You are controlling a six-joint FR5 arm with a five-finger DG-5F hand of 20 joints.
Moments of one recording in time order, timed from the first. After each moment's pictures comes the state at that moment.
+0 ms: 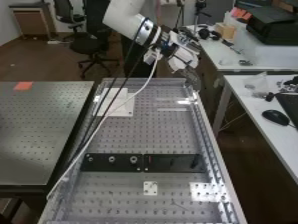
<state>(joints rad) 1.81 -2.27 -0.97 -3.55 -1.40 -0.52</state>
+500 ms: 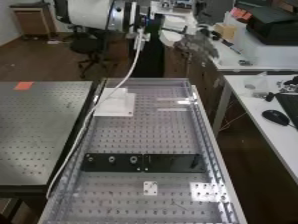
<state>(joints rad) 1.73 -1.99 -1.31 -3.13 -1.42 -0.58</state>
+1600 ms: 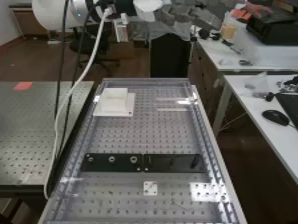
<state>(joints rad) 1.62 -1.81 -1.53 -2.78 -1.29 -0.72</state>
